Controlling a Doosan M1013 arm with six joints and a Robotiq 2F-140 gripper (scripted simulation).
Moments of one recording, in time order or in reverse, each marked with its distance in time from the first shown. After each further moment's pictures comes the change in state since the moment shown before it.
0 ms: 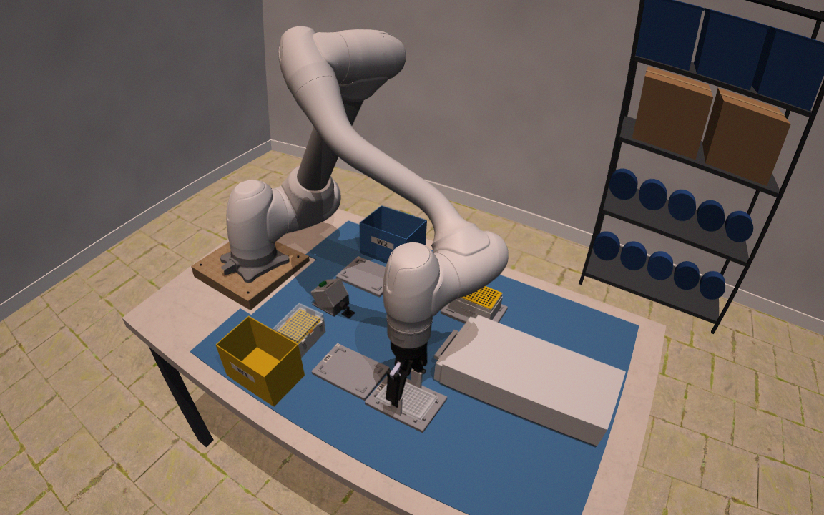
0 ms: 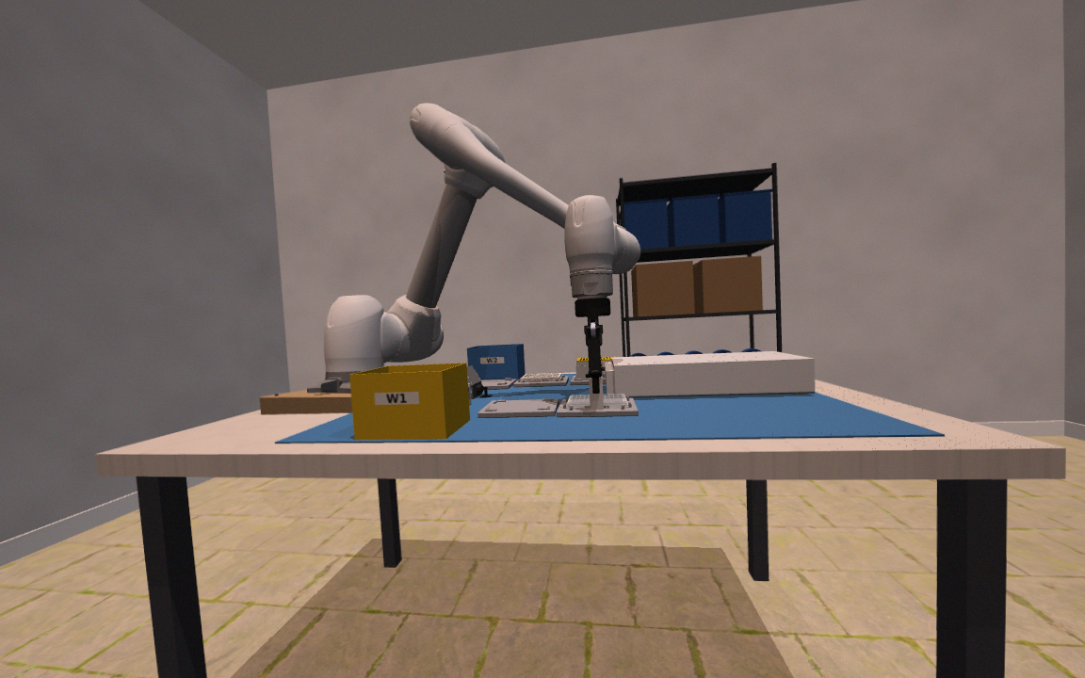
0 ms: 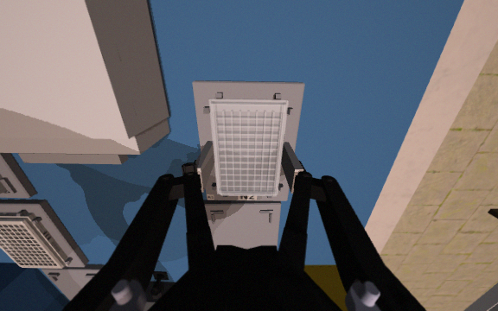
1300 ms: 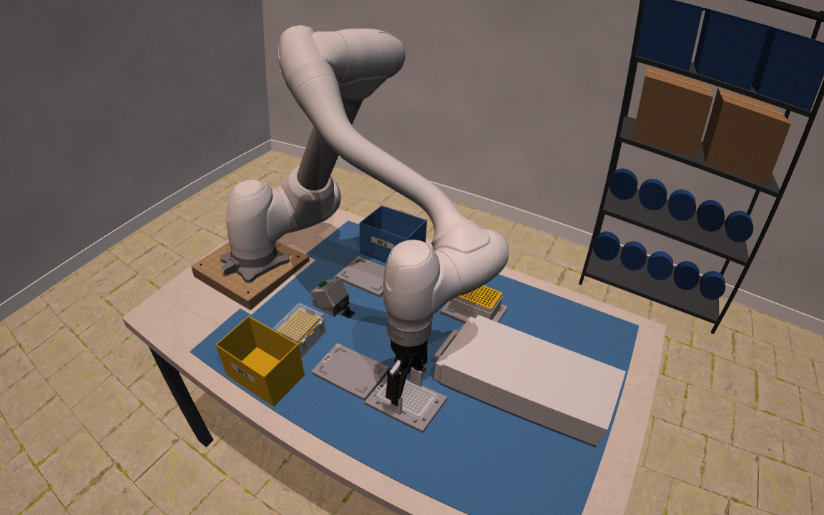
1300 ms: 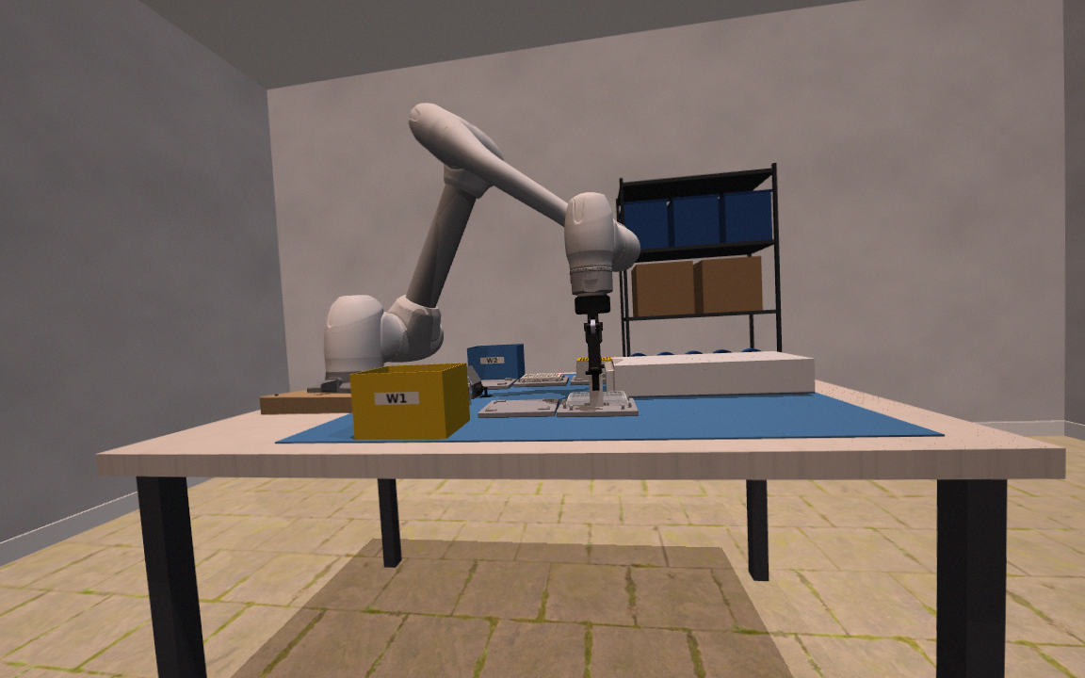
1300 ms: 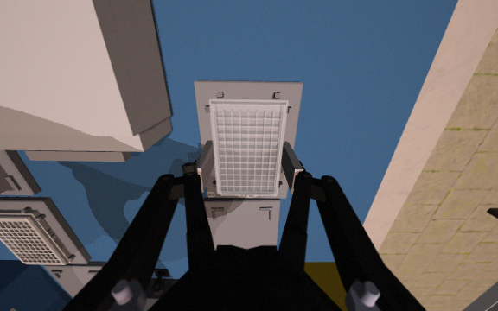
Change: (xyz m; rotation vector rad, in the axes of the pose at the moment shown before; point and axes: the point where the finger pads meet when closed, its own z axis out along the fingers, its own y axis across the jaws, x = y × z) arm 0.000 0.000 -0.006 0.000 0.000 0.000
